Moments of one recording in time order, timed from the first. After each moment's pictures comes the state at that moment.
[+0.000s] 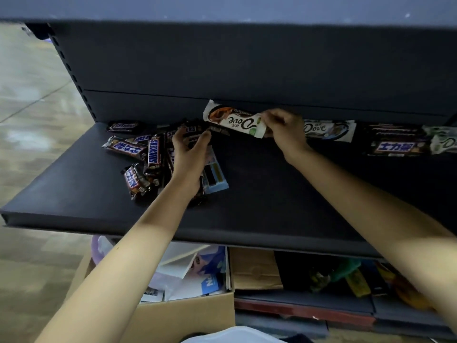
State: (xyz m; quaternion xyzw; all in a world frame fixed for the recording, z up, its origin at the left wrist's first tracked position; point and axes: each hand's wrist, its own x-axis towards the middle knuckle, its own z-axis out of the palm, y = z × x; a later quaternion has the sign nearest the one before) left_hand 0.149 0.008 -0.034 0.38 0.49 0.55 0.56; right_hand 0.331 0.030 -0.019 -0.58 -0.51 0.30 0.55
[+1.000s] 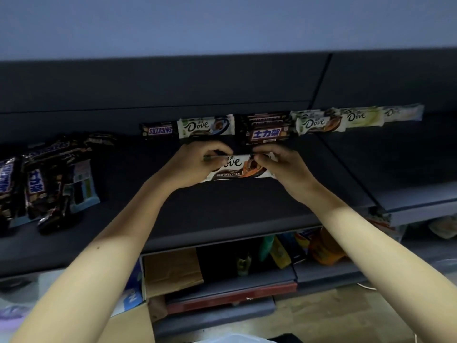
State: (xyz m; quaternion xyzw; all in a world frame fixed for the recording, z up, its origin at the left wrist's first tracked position) left_hand 0.342 -0.054 0.002 0.86 0.33 0.19 0.33; right_hand 0.527 -0.138 -0.028 -0.62 -0.46 0.35 0.53
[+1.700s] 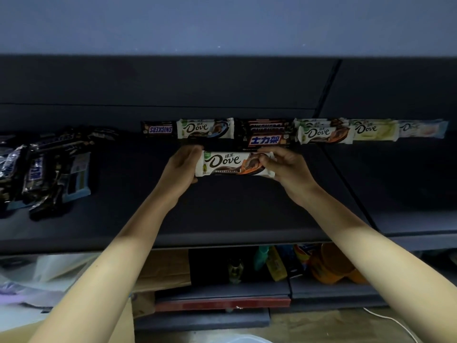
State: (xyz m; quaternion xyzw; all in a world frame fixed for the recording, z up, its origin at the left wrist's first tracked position) left_hand 0.365 -0.068 -0.031 0.61 0.49 0.37 0.50; right_hand 0.566 -0.130 -0.032 -0.58 -0.45 0.40 0.56
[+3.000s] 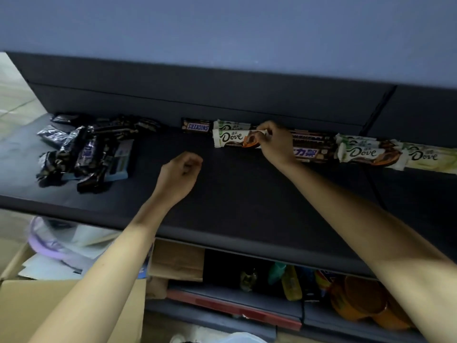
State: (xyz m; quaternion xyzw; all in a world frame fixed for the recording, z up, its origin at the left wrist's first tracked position) left_hand 0.320 -0.068 -0.044 0.67 0.60 0.35 0.28; right_hand 0.541 -0.005 -0.036 -0.64 -0.63 0.14 0.42
